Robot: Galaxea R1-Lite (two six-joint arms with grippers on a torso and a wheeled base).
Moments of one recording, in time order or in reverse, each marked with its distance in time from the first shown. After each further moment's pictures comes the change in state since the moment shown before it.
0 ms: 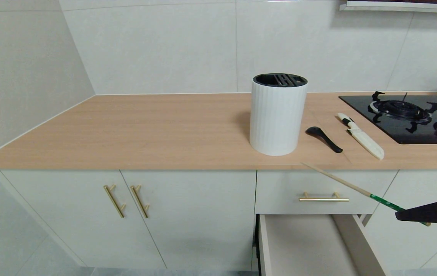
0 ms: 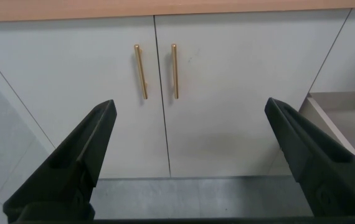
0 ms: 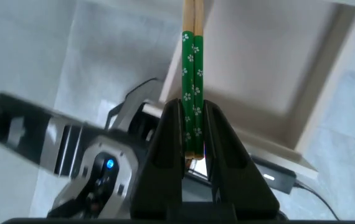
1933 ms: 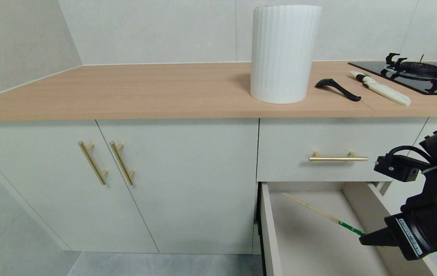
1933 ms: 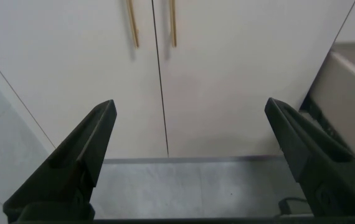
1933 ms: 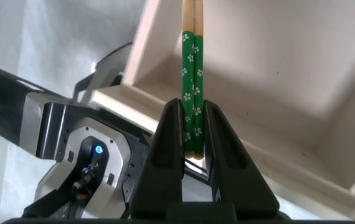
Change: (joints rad) left arm 0.000 0.000 0.000 0.000 0.000 0.000; right arm 0.071 0.145 0.157 -0.161 -0.005 -0.004
